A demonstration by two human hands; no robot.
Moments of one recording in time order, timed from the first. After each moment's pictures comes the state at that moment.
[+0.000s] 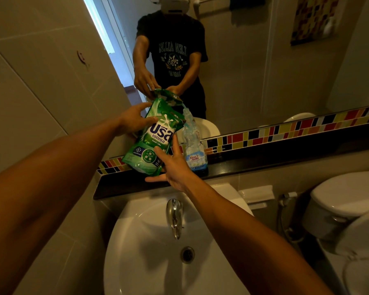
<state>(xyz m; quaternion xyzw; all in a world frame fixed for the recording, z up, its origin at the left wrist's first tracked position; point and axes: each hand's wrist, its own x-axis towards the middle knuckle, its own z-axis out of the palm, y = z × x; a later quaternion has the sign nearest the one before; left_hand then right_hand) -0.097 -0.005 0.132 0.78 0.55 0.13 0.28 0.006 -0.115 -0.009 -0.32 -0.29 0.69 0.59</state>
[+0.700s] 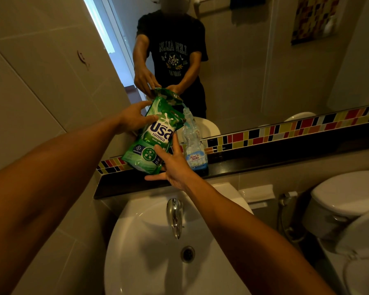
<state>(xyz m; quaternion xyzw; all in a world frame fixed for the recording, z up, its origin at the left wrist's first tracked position) -0.096 -0.002 0.133 0.78 0.55 0.13 0.27 0.006 -0.116 -0.005 -0.32 -0.29 0.69 0.59</state>
